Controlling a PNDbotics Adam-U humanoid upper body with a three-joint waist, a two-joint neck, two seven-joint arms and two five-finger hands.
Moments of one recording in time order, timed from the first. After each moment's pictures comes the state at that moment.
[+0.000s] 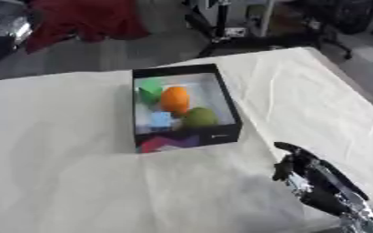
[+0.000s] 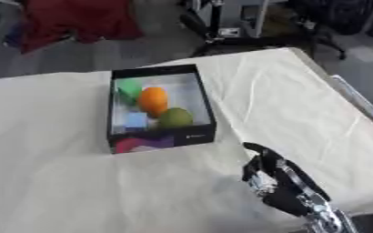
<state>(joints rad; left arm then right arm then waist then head) -0.26 0.37 0.04 -1.89 -0.62 0.64 0.40 0.09 -0.20 0.10 -1.72 0.10 -0.20 0.38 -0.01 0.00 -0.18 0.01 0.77</state>
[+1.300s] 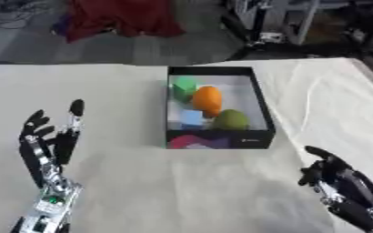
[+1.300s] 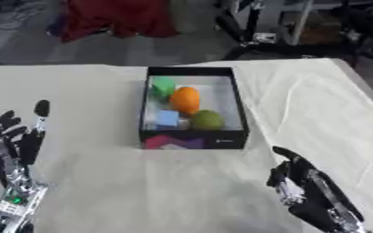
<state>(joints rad) -0.07 0.17 -0.08 -1.65 -0.08 0.21 0.84 0.08 -0.20 0.10 -1.73 0.07 -0.22 0.35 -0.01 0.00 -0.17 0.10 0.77</state>
